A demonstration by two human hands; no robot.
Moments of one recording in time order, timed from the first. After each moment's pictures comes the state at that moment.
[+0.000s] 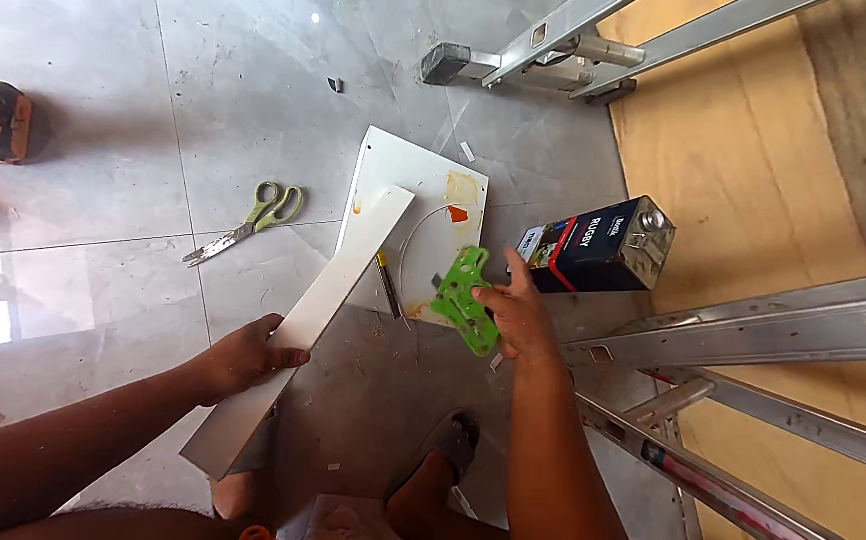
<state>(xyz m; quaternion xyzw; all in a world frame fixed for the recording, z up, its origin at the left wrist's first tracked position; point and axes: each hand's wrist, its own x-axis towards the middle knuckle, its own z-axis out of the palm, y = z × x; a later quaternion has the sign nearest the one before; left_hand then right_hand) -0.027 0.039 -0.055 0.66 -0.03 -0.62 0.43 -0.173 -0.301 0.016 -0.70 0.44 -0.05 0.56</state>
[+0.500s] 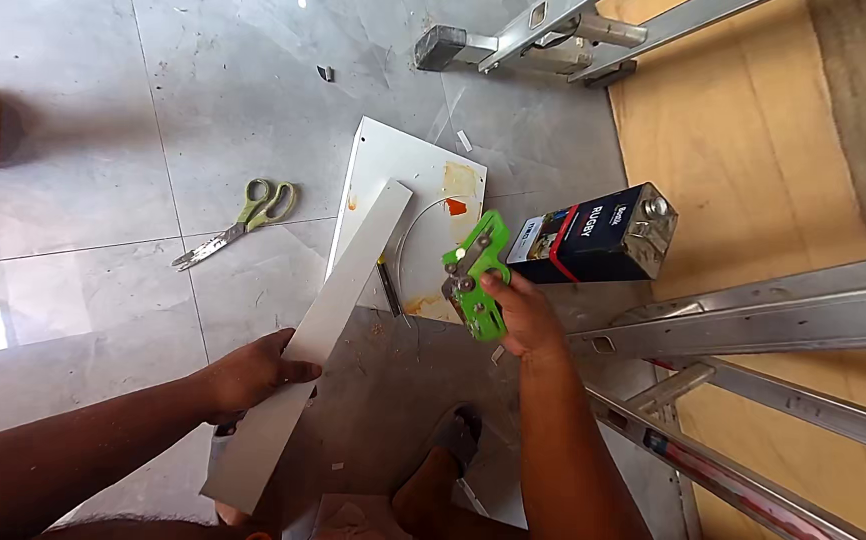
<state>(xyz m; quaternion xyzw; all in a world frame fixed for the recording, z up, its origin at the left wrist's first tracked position) -0.032 0.026 -0.042 0.57 -0.02 -0.69 0.44 -0.177 -0.310 0.009 -0.64 0.43 -0.04 0.63</state>
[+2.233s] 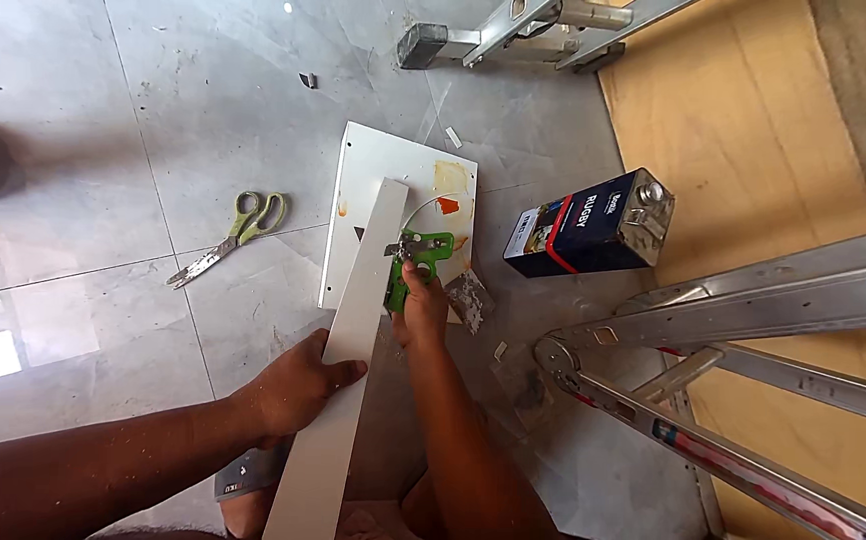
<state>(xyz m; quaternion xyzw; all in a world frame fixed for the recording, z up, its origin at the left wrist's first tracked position) -0.051 -0.022 0.011 0.60 -0.01 -0.65 0.47 -0.106 -0.203 -0.059 -0.46 0.53 -0.23 0.68</state>
